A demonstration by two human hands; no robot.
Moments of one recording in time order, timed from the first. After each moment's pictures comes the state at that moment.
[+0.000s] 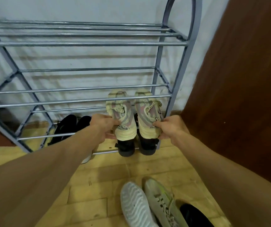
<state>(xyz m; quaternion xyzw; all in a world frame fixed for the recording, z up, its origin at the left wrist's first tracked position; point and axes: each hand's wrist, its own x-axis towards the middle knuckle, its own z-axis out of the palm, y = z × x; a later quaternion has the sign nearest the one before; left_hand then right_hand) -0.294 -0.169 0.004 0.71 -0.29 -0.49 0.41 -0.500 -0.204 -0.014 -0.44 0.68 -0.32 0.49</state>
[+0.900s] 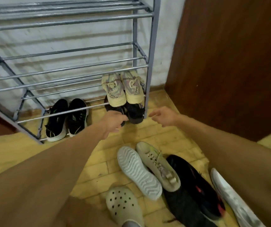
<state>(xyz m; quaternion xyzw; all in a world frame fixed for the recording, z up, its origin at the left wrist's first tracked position) -0.355 -0.071 0.008 0.69 -0.44 -0.53 0.22 -0.556 -0.102 -0.008 -0.66 0.64 -0.06 0.39</state>
